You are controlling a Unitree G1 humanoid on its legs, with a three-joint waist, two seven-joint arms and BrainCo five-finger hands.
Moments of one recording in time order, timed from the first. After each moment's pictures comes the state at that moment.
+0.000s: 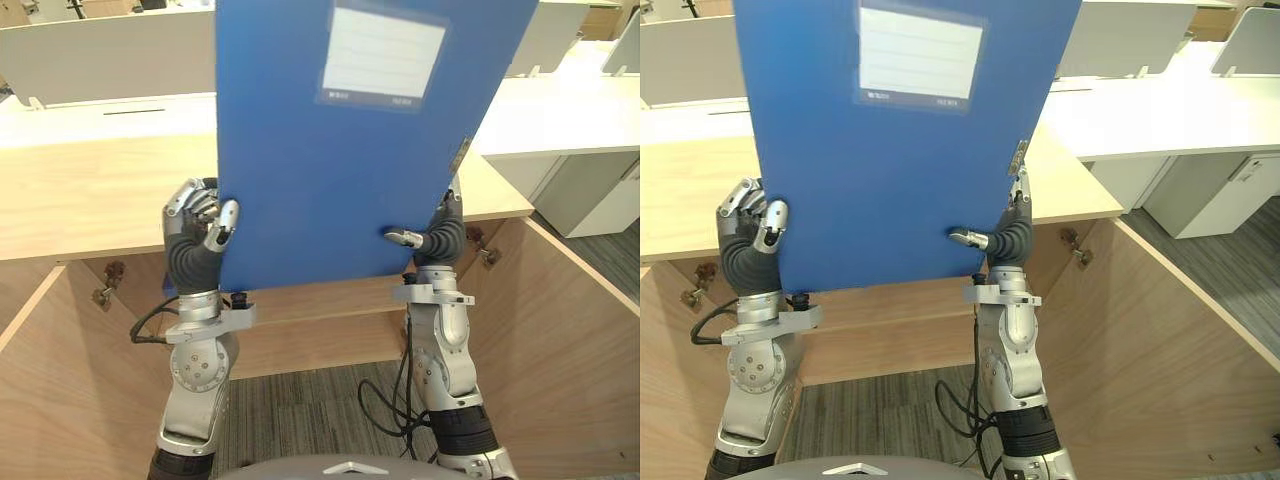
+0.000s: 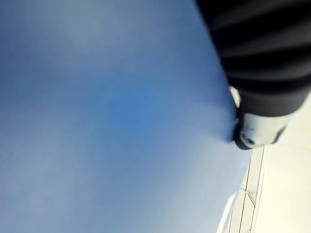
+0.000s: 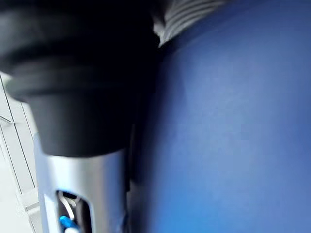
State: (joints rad) left arm 0.07 0.04 -0.21 -0.48 0.07 -0.33 0.31; right arm -0.10 -0.09 0.11 -0.24 0.43 -0.36 -0.04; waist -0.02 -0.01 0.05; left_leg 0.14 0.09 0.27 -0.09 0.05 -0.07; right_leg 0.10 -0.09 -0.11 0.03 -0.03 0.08
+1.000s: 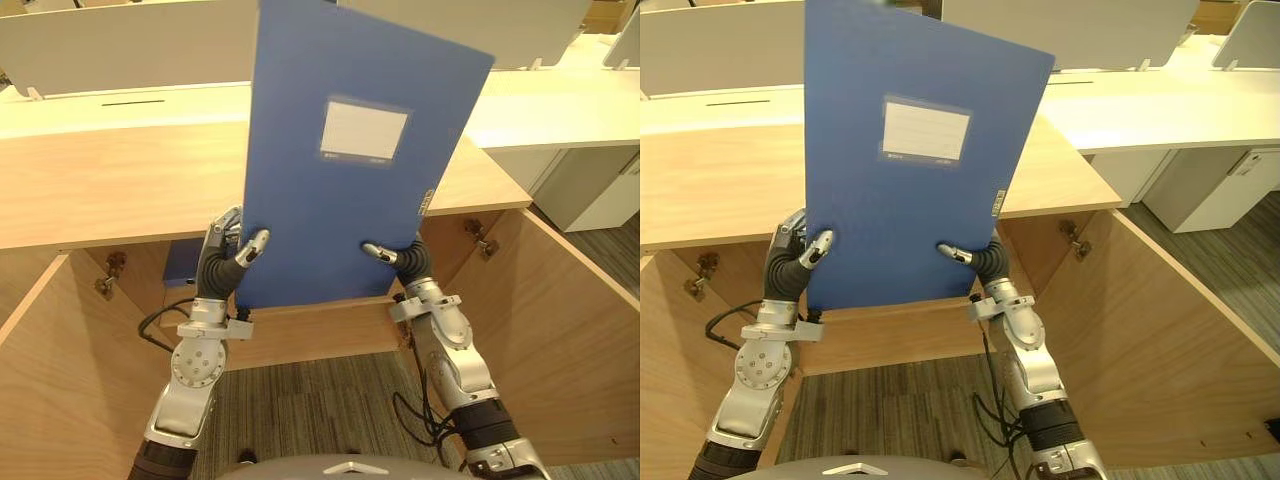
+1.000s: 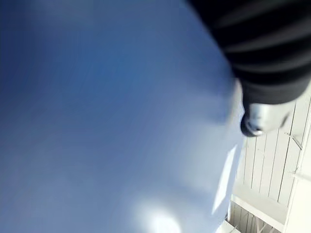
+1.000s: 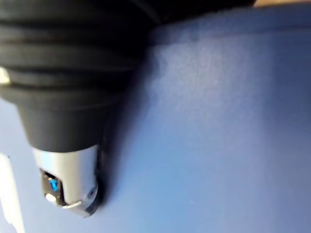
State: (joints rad) left arm 0.08 0.15 -0.18 -0.29 0.15 -0.32 0.20; right arm -0.09 -0.23 0.15 -0.02 0.44 -0.23 0.13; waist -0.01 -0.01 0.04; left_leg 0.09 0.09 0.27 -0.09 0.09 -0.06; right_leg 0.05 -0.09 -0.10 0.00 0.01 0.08
